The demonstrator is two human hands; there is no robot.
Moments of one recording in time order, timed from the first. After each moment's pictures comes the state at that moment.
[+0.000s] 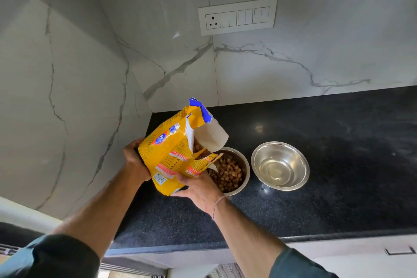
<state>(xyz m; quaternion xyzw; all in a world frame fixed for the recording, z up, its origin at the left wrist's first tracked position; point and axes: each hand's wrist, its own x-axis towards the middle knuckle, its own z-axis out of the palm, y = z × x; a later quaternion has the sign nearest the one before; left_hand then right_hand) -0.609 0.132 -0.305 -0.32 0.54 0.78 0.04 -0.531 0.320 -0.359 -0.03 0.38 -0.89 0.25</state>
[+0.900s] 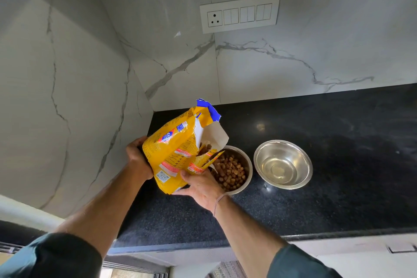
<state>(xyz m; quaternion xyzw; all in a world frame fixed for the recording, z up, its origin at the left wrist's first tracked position) -0.611 0.131 -0.305 -0.32 0.54 0.78 0.04 -0.537 0.318 -0.366 0.00 0.37 -0.89 0.26</state>
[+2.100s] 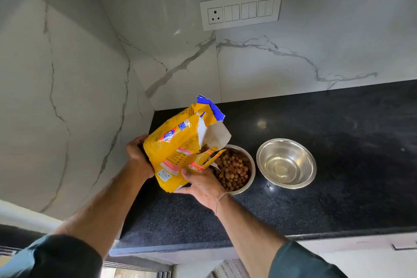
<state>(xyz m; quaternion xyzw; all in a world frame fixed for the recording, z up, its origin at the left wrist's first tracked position) -0.615 0.128 -0.302 -0.30 0.54 0.79 0.04 -0.542 0.314 -0.364 -0.01 0.35 -0.90 0.26</state>
